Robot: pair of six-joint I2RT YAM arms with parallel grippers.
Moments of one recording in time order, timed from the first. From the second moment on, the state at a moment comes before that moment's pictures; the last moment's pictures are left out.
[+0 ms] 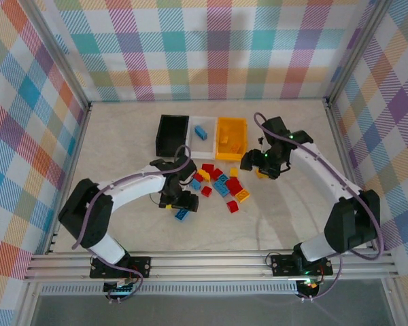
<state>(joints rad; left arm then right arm) -0.72 1.62 1.03 -0.91 0.14 -0.51 0.37 1.46 1.25 -1.02 -0.29 0.57</state>
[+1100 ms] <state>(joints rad) -0.65 1.77 1.47 -0.99 0.08 -0.47 0.37 1.39 1.22 -1.00 -0.30 0.62</state>
